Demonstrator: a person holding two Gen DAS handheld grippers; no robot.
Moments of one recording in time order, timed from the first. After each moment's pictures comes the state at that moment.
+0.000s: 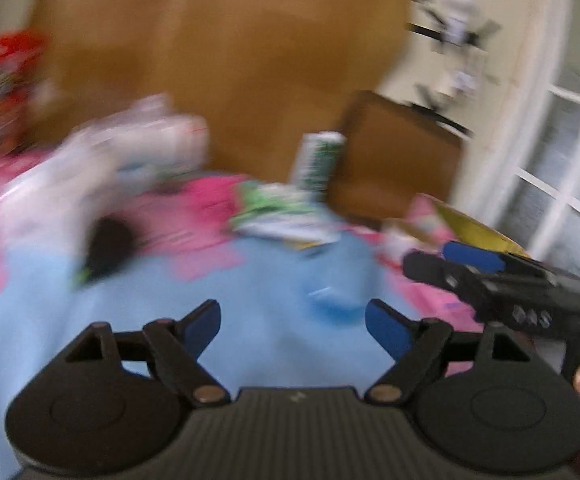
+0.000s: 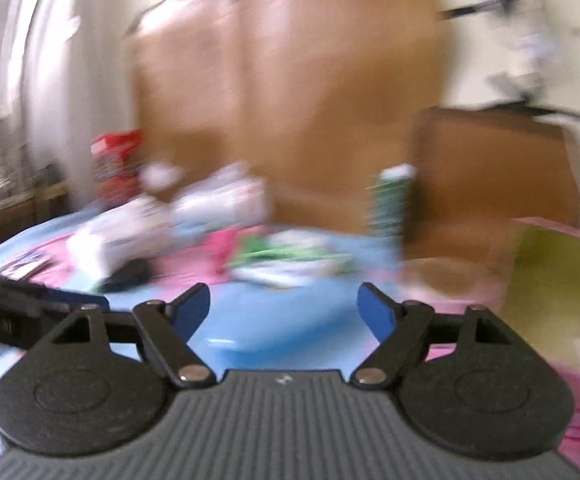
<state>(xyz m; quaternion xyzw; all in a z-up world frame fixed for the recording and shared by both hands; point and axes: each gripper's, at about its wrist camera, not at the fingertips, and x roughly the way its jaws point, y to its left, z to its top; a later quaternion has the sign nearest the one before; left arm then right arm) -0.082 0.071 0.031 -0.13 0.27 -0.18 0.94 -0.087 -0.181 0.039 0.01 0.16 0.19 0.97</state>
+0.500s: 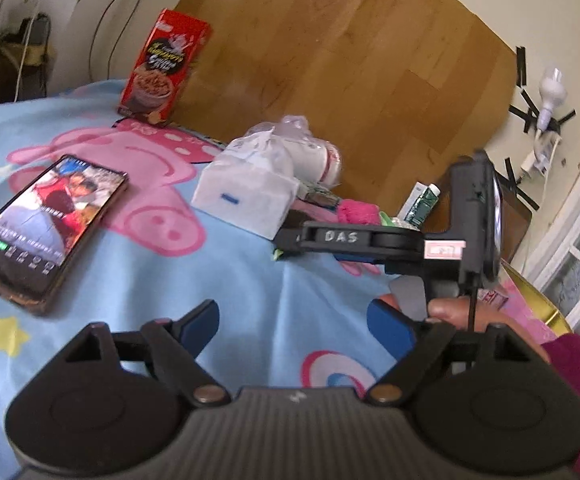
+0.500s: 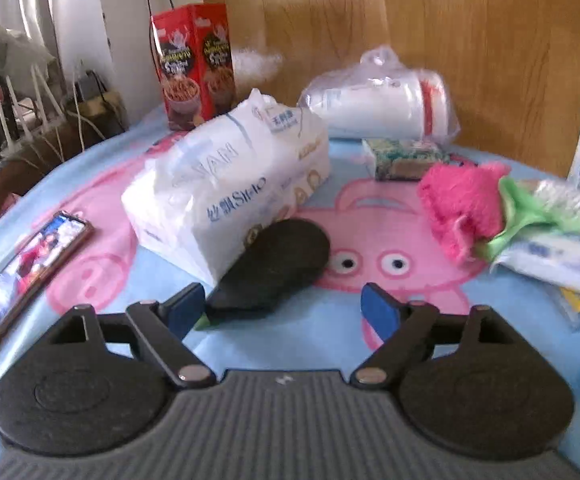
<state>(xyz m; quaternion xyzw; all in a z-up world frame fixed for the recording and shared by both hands) -0.131 0.179 0.013 -0.22 0.25 -0.09 0.94 0.021 0.001 0.008 0.02 0.30 0.27 0.91</state>
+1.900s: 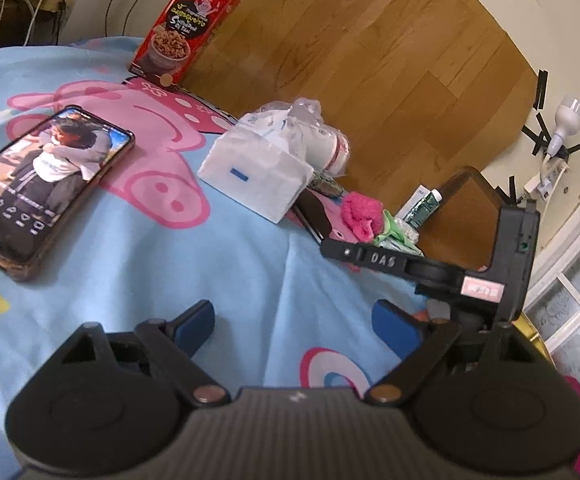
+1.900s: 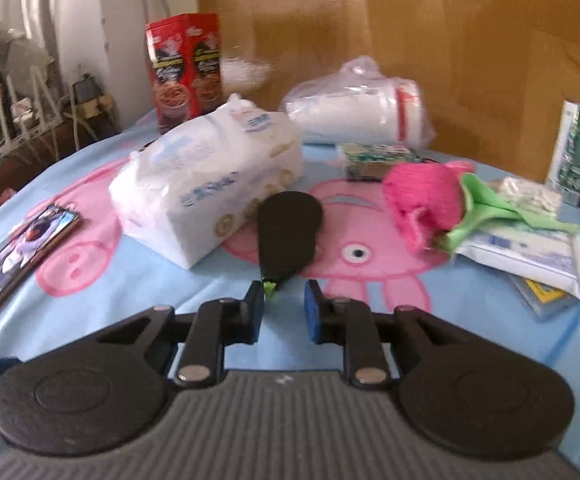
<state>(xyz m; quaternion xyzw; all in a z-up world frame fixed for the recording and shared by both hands) -0.115 0.189 0.000 -0.28 0.28 -0.10 0.91 0.013 -0.023 0.006 0.00 0.29 0.25 0.92</state>
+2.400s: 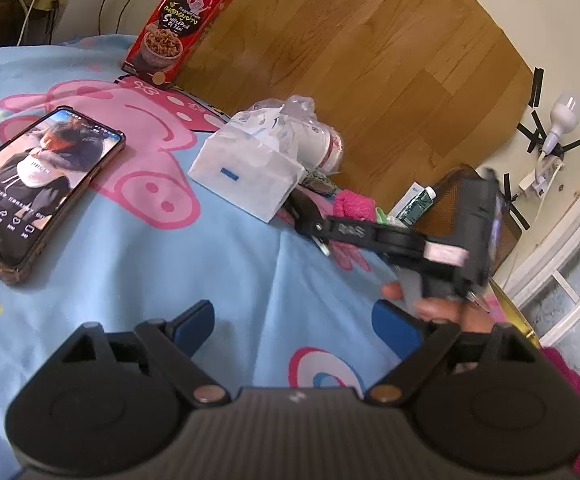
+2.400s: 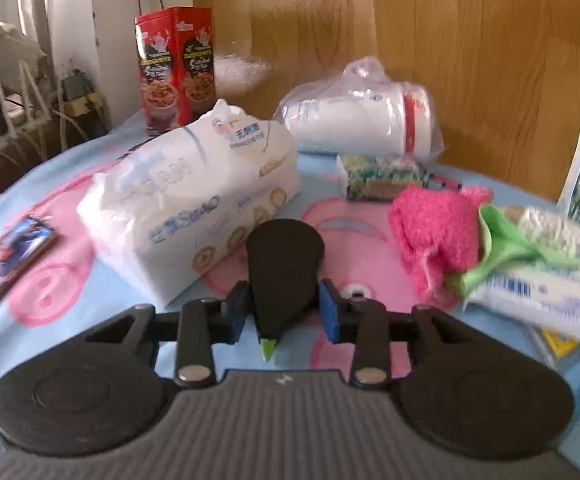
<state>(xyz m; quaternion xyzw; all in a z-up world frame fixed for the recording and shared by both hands) -0.115 0.186 0.005 -0.29 0.28 -0.11 0.91 0.045 -0.017 0.007 -0.02 0.30 0.27 0.92</state>
